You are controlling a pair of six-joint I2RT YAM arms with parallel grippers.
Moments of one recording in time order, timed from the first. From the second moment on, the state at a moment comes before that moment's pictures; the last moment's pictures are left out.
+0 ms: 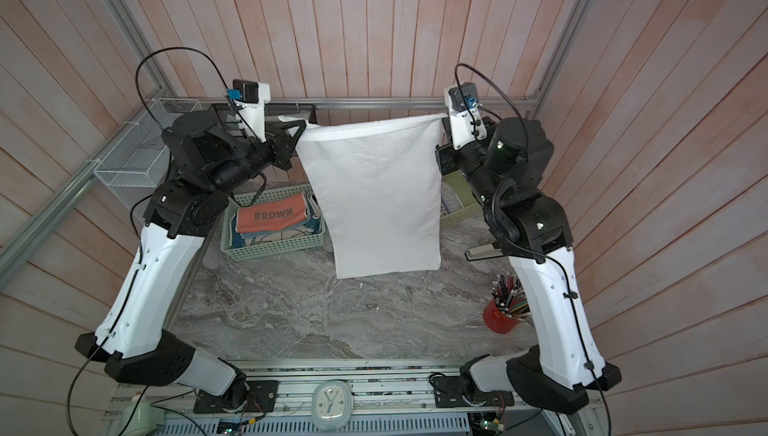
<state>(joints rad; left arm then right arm) -0.48 1.48 2.07 -0.51 0.19 -0.10 0.48 1.32 2.06 -0.63 0.15 -0.30</state>
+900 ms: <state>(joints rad) -0.61 1.51 2.21 -0.47 0.00 0.09 0.51 1.39 2.15 -0.60 0.32 -0.37</state>
